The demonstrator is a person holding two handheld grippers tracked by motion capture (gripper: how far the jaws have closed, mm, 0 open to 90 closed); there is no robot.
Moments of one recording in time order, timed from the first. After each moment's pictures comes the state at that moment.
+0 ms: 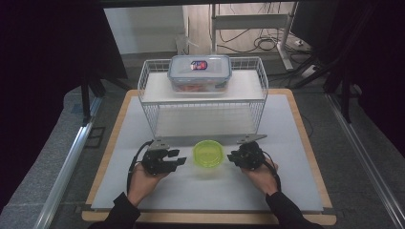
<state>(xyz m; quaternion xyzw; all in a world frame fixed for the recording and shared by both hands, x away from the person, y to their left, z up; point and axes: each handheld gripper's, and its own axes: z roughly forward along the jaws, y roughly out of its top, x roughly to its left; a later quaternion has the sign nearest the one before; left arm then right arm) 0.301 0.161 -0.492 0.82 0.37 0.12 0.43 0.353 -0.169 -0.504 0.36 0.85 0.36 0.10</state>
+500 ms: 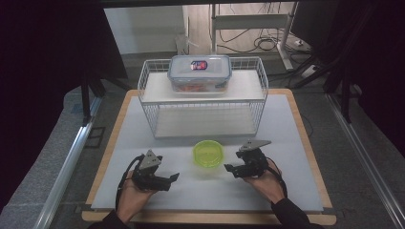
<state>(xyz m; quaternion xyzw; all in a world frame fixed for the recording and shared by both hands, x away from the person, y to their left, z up) 0.261 0.178 -0.506 0.82 0.38 0.16 0.41 0.331 -0.175 -0.497 0.32 0.86 0.39 0.10</state>
